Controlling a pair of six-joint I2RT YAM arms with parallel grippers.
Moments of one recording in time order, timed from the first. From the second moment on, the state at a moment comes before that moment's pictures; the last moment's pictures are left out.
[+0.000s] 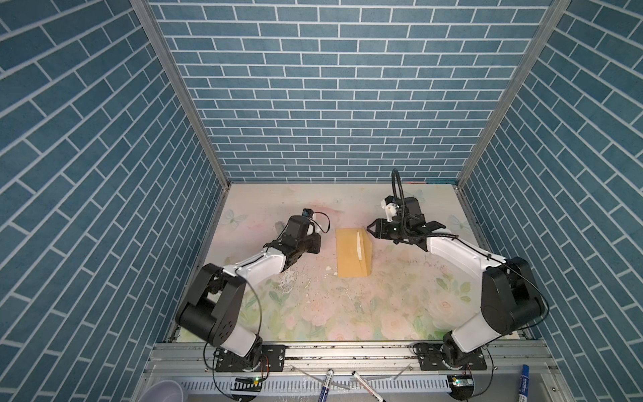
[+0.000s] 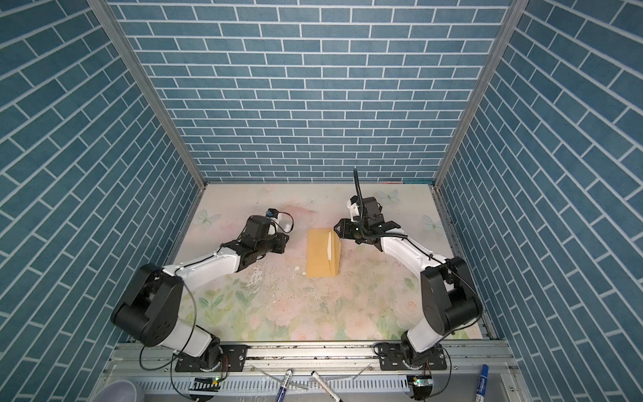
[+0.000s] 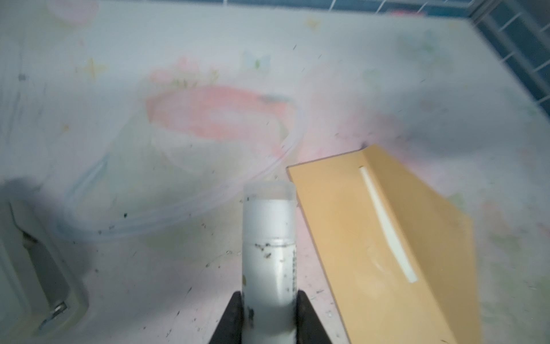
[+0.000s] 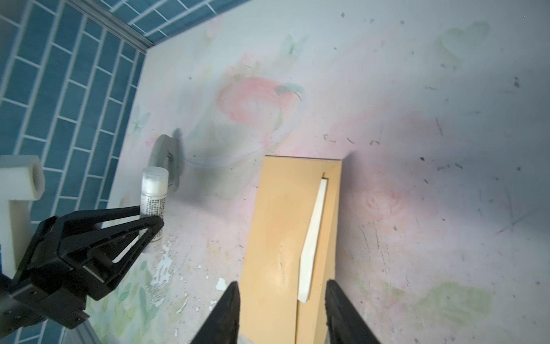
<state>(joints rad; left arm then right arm) -0.46 1.47 0.78 0.08 0.08 -0.25 0.47 1.55 1.08 -0.26 -0.36 0.44</state>
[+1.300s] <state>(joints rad) -0.53 1.27 0.40 0.85 0.40 0.09 0.69 1.62 1.50 -0.62 -0.58 0.26</state>
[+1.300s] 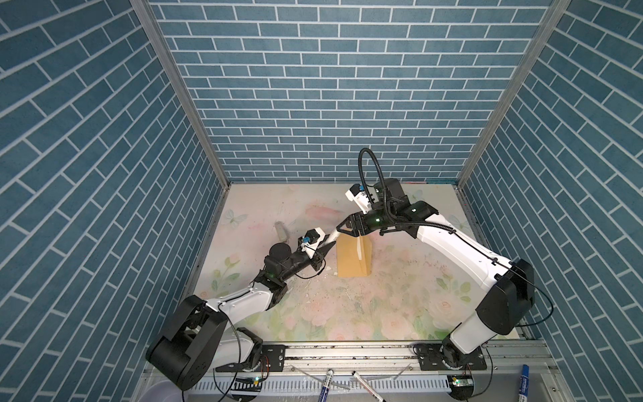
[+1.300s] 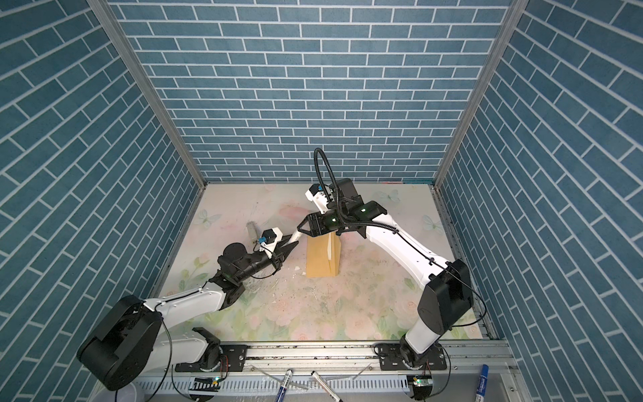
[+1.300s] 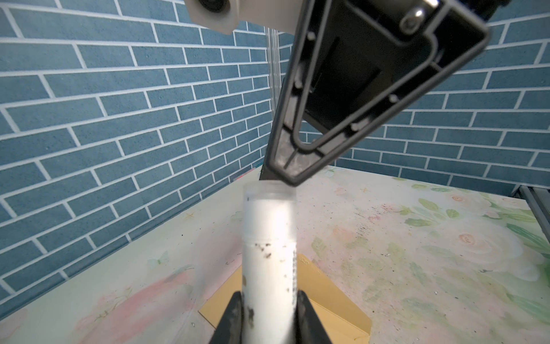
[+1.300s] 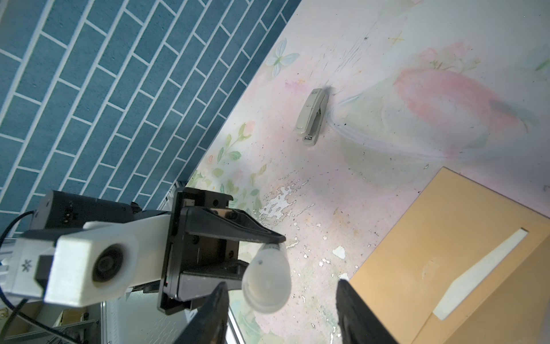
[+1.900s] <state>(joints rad) -0.53 1.27 0.40 0.85 0.40 0.08 0.71 1.67 1.53 -0.62 -0.61 0.26</state>
